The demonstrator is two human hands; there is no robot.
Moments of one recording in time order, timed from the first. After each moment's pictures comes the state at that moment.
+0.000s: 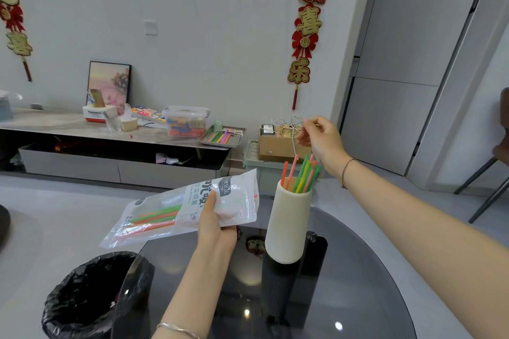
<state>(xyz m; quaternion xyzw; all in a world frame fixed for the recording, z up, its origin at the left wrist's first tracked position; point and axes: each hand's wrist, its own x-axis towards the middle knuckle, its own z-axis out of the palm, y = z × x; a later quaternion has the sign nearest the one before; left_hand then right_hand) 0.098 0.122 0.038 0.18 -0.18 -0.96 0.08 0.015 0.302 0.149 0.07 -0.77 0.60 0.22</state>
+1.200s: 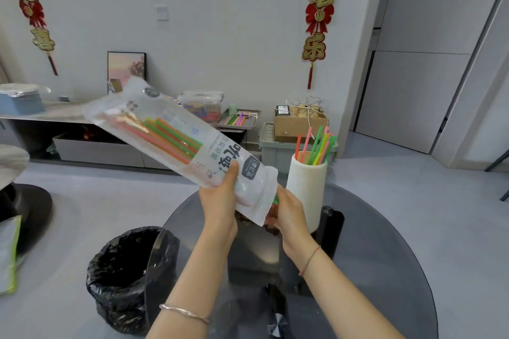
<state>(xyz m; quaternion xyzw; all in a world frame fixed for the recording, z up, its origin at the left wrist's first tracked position) 0.129 0.108 0.035 0.12 -0.46 -0.85 0.21 0.119 0.214 0.003 -0.08 -0.59 0.80 -0.01</state>
